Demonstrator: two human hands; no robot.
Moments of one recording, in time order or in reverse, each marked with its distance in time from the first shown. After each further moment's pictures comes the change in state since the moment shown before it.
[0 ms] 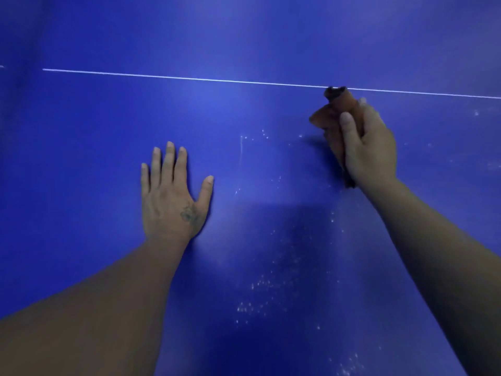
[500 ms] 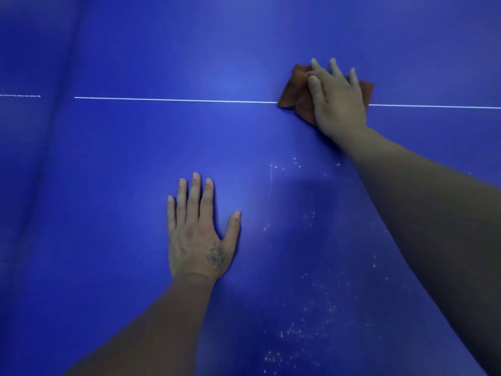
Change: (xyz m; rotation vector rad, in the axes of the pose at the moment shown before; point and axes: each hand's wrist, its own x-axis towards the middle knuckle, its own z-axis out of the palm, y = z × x) left_hand 0.006 -0.001 0.007 0.002 0.031 0.005; right_hand 0.137 -0.059 0.112 -0.252 -0.264 -0.273
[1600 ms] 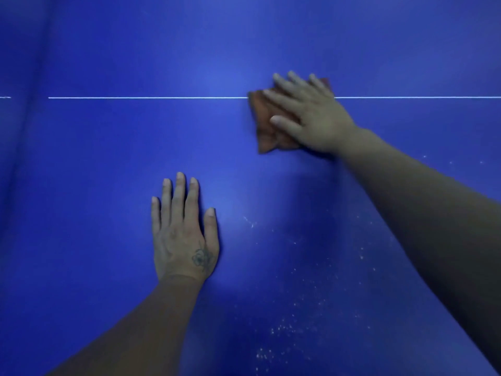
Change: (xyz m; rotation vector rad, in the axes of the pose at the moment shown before) left_hand 0.002 0.000 -0.001 -0.040 -0.020 -0.011; right_hand -0.023 0.011 0.001 -0.292 -0.204 -0.349
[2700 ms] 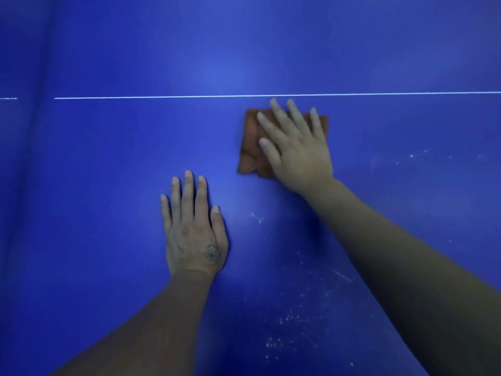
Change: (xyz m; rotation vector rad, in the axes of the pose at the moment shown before) left_hand 0.000 -0.002 0.002 -0.020 0.004 0.018; right_hand -0.041 -0.083 0.032 -0.009 0.172 0.229
